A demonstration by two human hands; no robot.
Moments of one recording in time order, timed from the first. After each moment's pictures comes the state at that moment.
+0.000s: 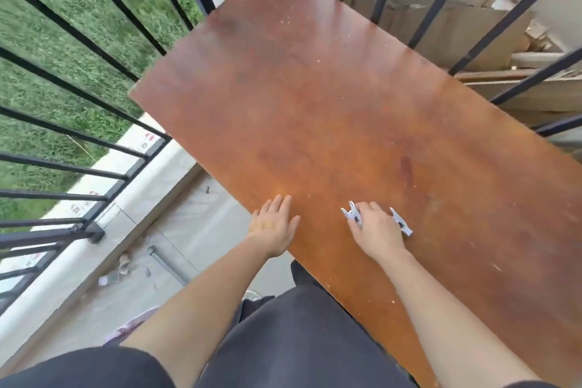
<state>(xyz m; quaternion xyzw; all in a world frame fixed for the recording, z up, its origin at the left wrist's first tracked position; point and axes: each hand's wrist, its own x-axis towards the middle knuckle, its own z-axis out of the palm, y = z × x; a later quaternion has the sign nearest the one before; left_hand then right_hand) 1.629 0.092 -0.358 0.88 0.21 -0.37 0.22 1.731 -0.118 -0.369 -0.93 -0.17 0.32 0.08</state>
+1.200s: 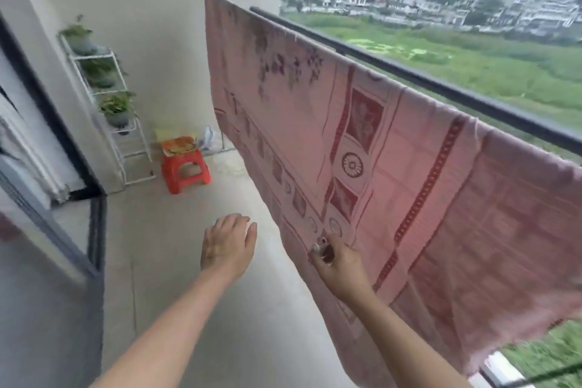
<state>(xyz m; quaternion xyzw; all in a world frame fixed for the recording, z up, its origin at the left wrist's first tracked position) 0.741 0.040 -0.130 0.34 0.92 0.18 -0.06 0.925 0.192 -0.125 -0.33 -0.87 0.32 0.17</state>
